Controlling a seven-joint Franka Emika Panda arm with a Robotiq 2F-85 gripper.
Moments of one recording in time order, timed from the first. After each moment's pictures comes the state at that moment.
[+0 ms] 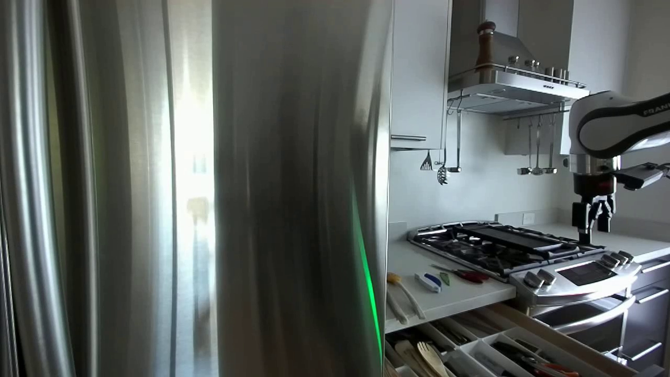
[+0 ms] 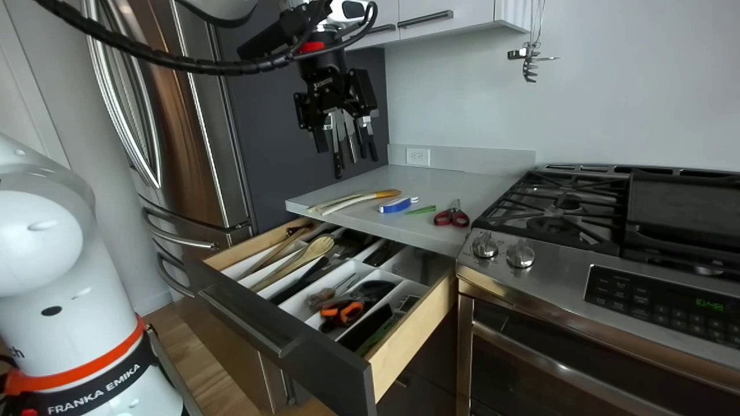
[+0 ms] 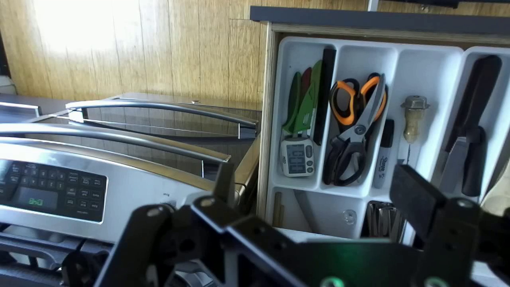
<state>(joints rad) -0.11 -0.65 -0.09 -2.47 -0.26 1.88 -0.23</state>
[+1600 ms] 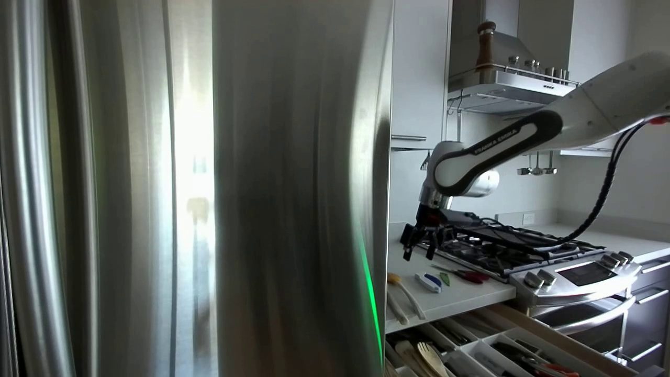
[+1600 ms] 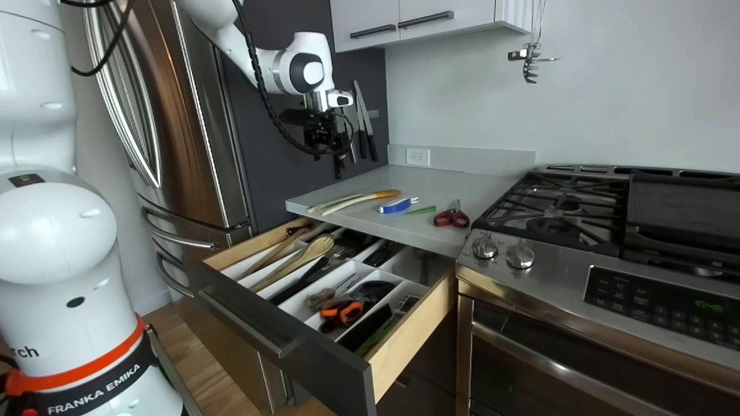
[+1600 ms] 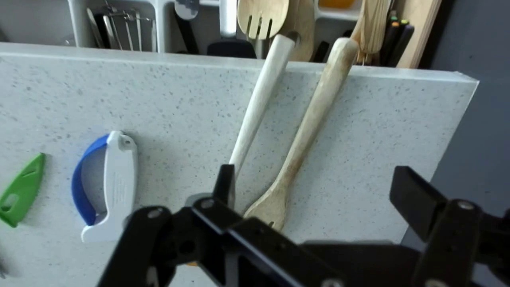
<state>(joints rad) 0.14 0.13 0.20 -1.99 0.08 2.34 0.12</state>
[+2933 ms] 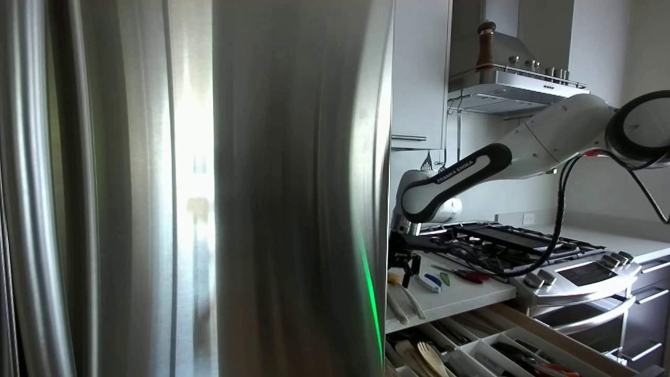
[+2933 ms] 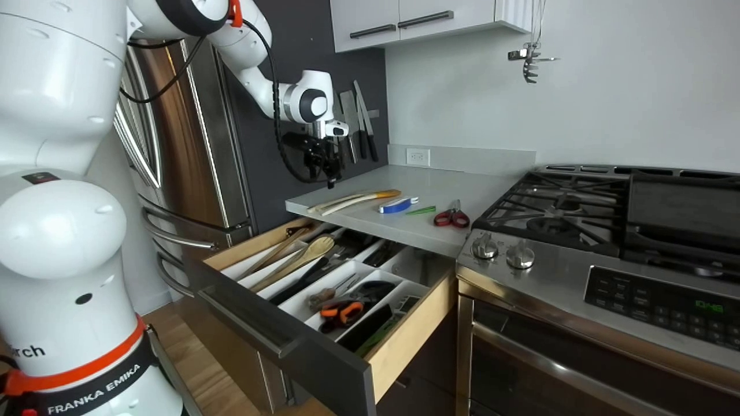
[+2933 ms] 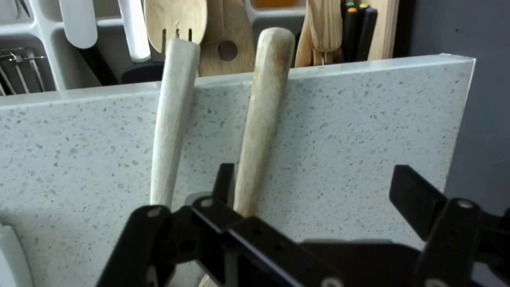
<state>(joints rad) 0.24 0.41 0.19 -1.78 0.08 2.32 0.35</state>
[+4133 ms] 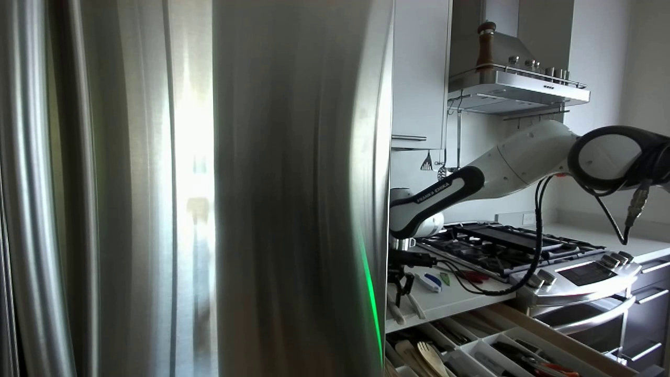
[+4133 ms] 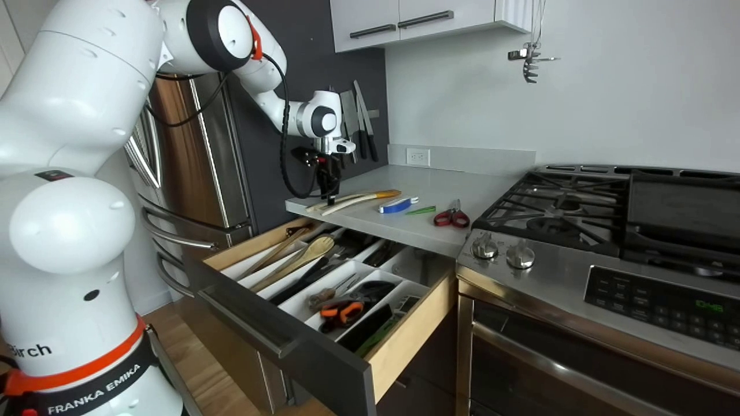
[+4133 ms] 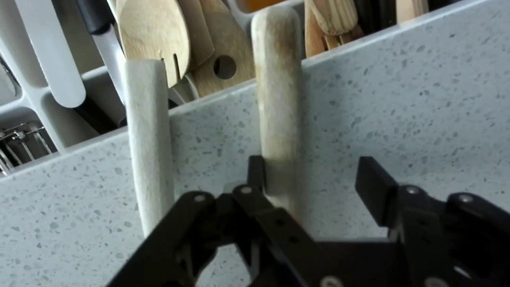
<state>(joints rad) 0.34 0.60 0.09 -1.58 0.07 2.20 0.63</state>
